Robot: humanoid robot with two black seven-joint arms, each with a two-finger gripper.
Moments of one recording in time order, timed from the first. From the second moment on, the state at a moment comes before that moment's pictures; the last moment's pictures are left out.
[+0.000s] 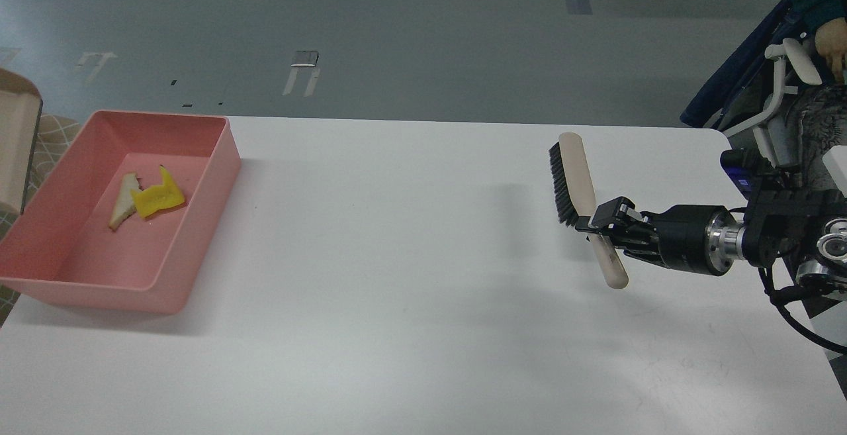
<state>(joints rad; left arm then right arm) -0.33 1.27 -1.08 -0.69 0.88 -0.27 -0.49 0.78 -0.83 0.40 1.50 -0.77 0.38 -0.21</state>
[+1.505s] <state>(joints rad) -0.58 0.45 -0.65 -1.10 0.83 0.19 -0.28 0.77 -0.91 0.40 1.52 -0.77 0.38 -0.21</state>
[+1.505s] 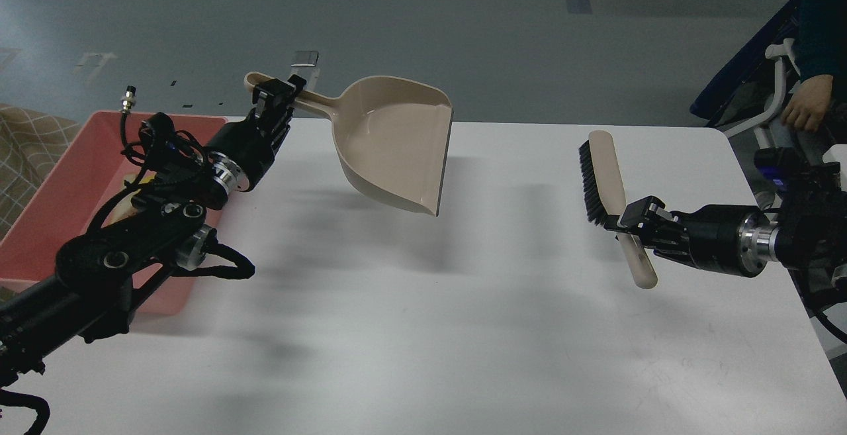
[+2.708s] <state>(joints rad) -0.46 0.26 -0.64 -1.02 0.99 0.29 -0.29 0.74 -0.91 0.40 1.52 -0.77 0.38 -0.21</state>
